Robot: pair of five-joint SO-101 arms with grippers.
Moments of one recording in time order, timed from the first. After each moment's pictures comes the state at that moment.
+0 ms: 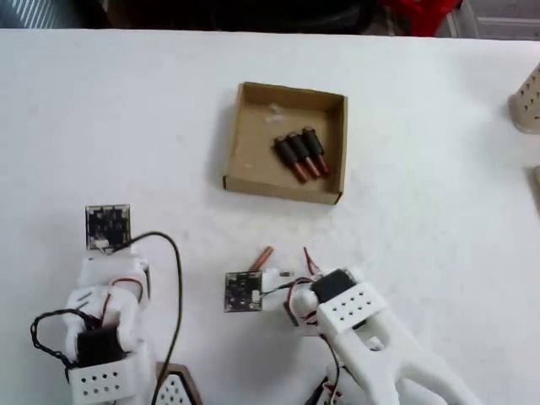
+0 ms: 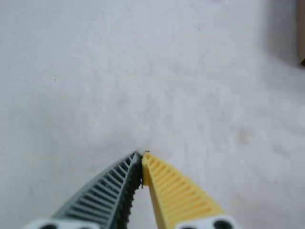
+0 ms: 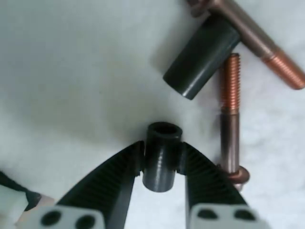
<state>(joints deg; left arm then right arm) -16.8 -103.9 97.1 58.5 -4.2 -33.5 -40.8 73.7 58.0 62.3</state>
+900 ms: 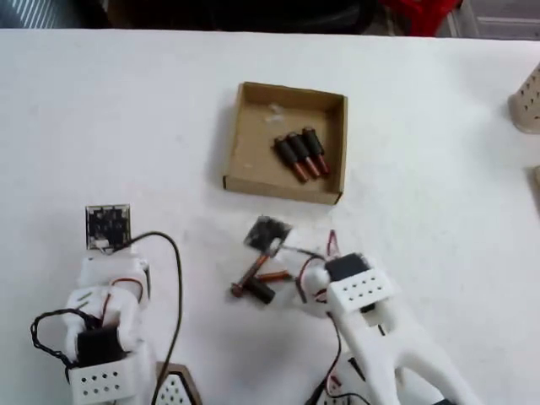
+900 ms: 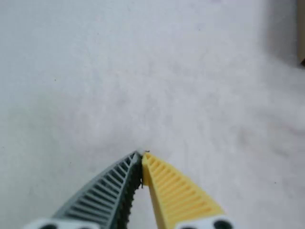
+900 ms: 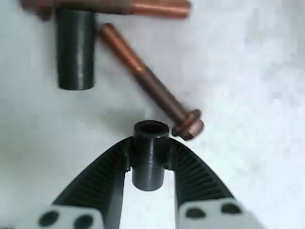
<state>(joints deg) -16.8 -103.9 97.1 58.5 -4.2 -22.0 -37.7 68.2 56.4 38.5</state>
